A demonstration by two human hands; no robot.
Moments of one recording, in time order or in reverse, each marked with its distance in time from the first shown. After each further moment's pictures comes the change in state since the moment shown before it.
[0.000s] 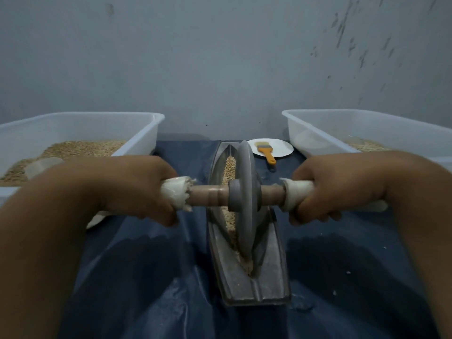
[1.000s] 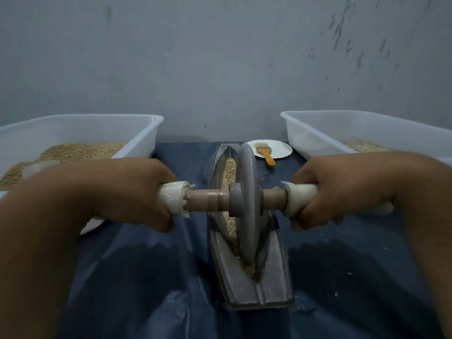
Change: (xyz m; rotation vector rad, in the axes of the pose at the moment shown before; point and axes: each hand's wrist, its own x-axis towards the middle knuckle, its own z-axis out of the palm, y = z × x) left_hand -0.007 -0.001 -0.002 0.055 -0.007 0.024; right_hand -0.007 -0.004 0.000 -0.008 0.002 -0.049
